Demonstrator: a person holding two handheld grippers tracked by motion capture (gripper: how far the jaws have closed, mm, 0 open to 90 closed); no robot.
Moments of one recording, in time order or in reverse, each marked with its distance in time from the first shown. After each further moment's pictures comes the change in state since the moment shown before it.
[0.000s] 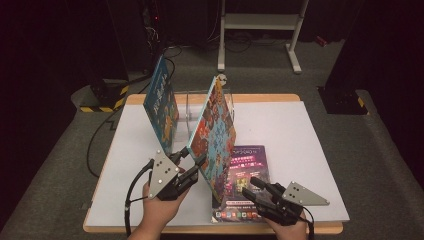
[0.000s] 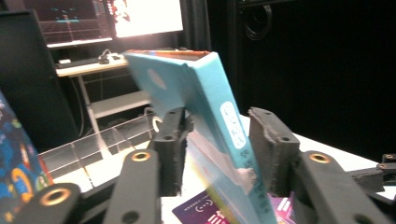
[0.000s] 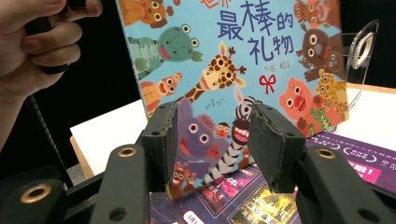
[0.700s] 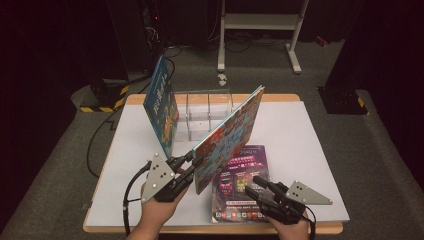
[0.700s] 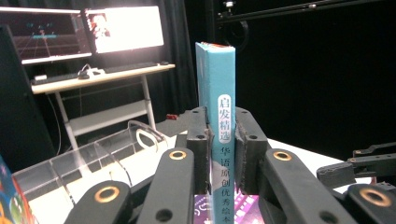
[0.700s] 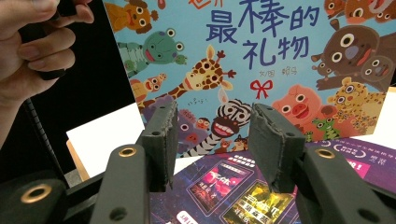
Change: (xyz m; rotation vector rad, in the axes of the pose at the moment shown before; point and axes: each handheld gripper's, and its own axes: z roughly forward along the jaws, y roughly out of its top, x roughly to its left) left arm 0.005 -0.003 0.000 -0.061 -0.107 0.033; right arm -0.006 -0.001 -0.004 -0.009 -0.014 0.015
